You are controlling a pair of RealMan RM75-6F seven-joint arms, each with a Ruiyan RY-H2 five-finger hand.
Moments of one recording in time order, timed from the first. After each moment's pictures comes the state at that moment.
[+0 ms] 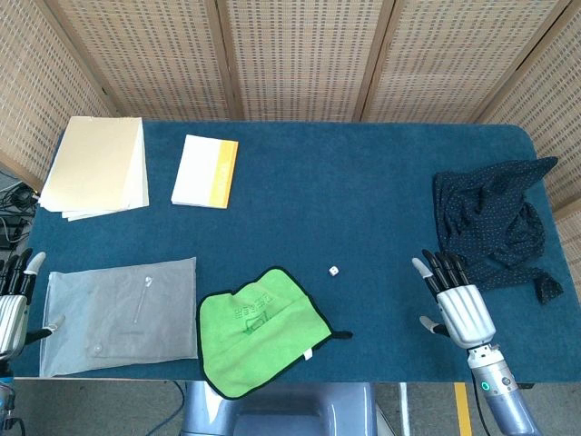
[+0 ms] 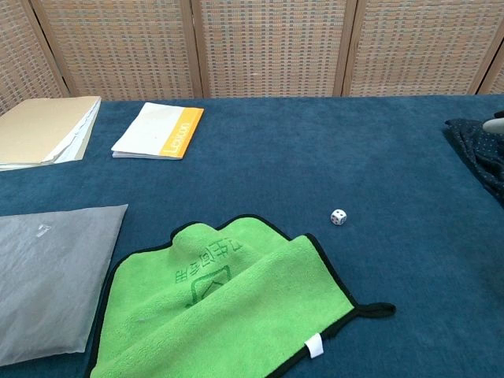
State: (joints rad) left arm -0.06 -1.23 -0.06 -1.54 1.46 1.53 0.15; right arm 0.26 -1.39 0.00 -1.41 -1.63 1.45 -0.10
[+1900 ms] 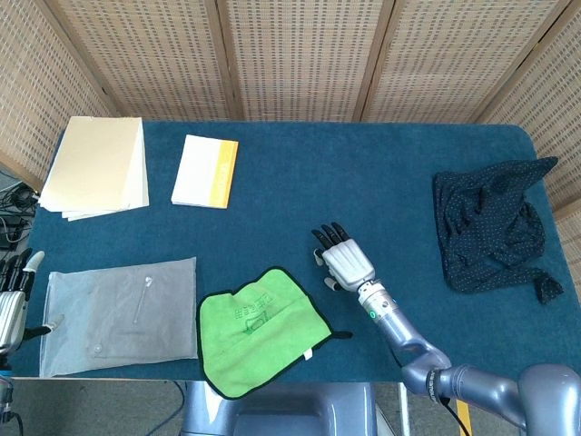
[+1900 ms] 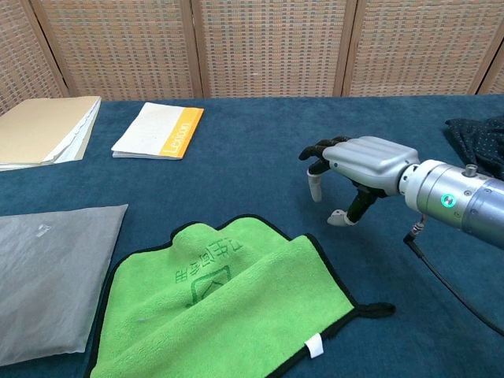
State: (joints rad) left arm -0.08 -1.23 -0.06 -1.50 1.41 1.45 0.08; right arm 0.71 -1.72 0.20 -1.21 -1.37 0.89 -0.29
